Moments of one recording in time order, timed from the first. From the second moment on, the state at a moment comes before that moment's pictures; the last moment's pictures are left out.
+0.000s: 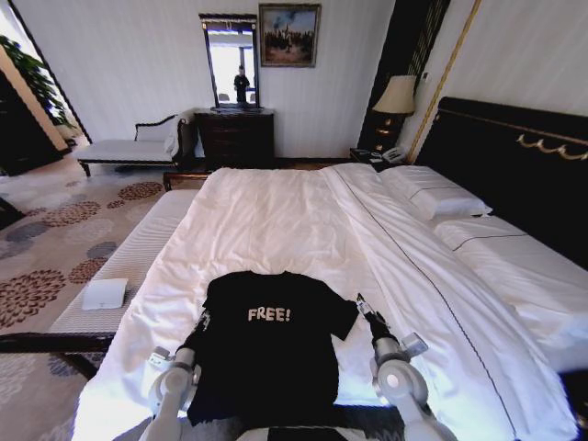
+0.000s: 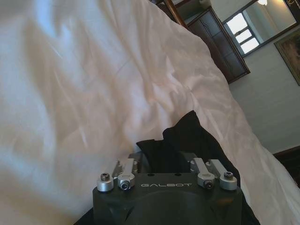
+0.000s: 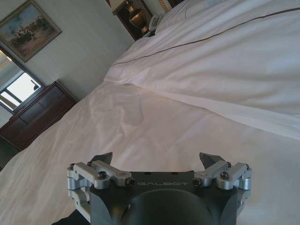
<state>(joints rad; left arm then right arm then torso) 1.44 -1.50 -0.72 -1.74 -1.11 0.23 -0.13 -1.51 1.31 0.51 1.99 0.99 -0.03 0.42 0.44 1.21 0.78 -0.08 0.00</state>
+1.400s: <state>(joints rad) 1.32 -1.32 -0.81 -1.71 -1.12 0.22 -0.14 -1.52 1.34 0.50 1.98 0.96 -0.03 0.43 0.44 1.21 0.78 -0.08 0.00</state>
